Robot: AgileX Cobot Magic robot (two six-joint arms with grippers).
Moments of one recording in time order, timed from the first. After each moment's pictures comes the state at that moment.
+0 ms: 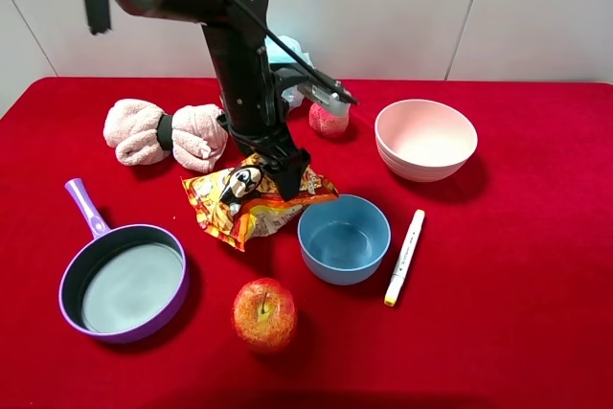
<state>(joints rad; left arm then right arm) -0.60 2.16 -1.60 -0.08 0.93 0.42 -0.03 -0.01 -0.50 0.12 1.03 -0.07</state>
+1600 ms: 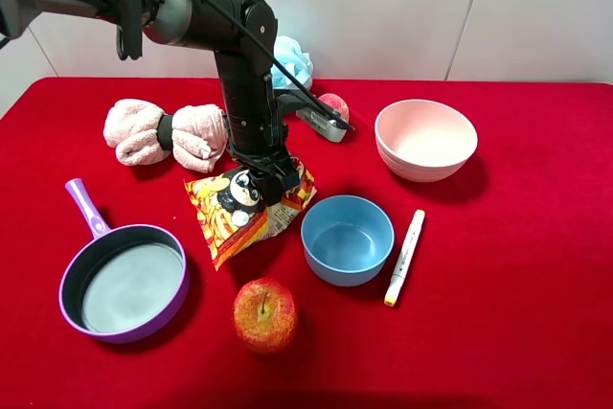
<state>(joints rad) -0.60 2.25 -1.62 -0.07 0.95 0.42 -0.03 -0.01 -0.50 0.12 1.03 -0.07</state>
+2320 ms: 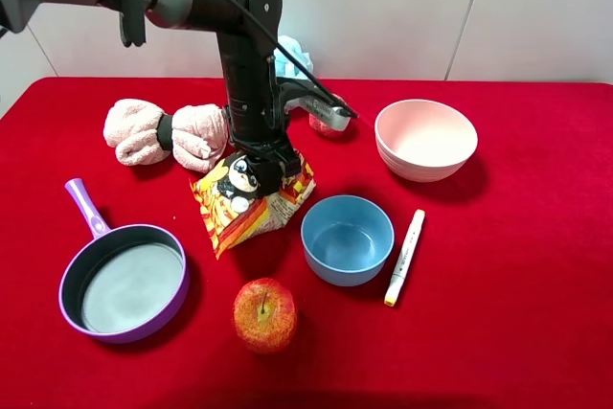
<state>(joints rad) -0.60 2.25 -1.71 -0.06 1.08 0.42 -0.03 -0.01 -0.50 0.12 1.03 -0.07</state>
